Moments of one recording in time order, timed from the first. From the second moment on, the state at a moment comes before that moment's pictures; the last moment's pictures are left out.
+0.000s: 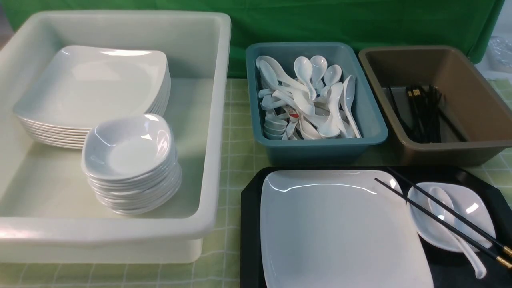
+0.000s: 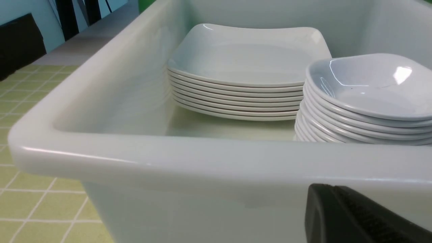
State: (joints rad) right arm 0.06 0.00 0.01 -0.13 0.24 0.11; left arm 0.13 0.00 0.01 -0.09 0.24 0.11
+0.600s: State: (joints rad) right arm 0.06 0.00 0.01 -0.13 0.24 0.11; left arm 0.13 0.01 -0.11 -0.73 0.15 -0.01
